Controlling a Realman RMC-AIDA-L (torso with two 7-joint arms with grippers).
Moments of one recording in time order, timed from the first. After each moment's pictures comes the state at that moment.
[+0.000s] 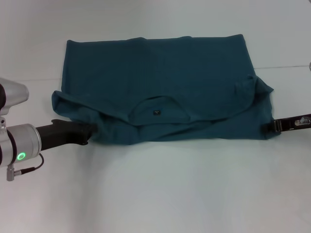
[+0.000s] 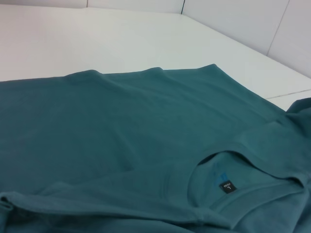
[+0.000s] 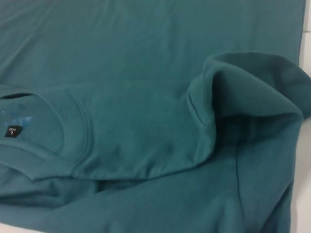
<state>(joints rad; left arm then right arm) -0.52 -2.17 0.98 0.83 2.04 0.95 -1.83 0.69 1.98 -0.70 -0.62 -2.53 -1.00 2.24</state>
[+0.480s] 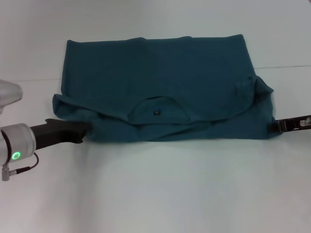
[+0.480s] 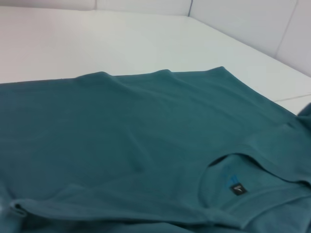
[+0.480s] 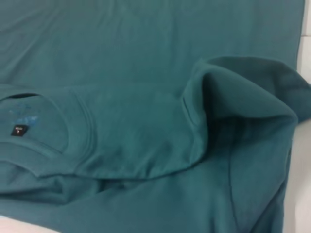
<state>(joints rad) -0.51 -2.16 0.95 0.83 2.04 0.94 -1.83 0.66 1.98 -0.69 -0.67 -2.52 -1.04 2.22</state>
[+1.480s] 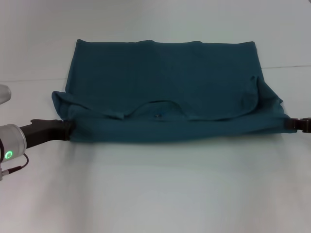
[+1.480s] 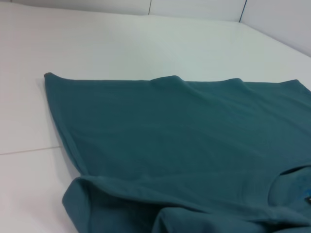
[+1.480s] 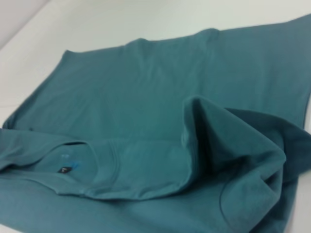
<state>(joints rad) -0.53 -2.16 0.90 0.76 2.04 0.84 -1.82 0.48 1.97 -0.61 -0.81 -2.22 -1.26 2.04</state>
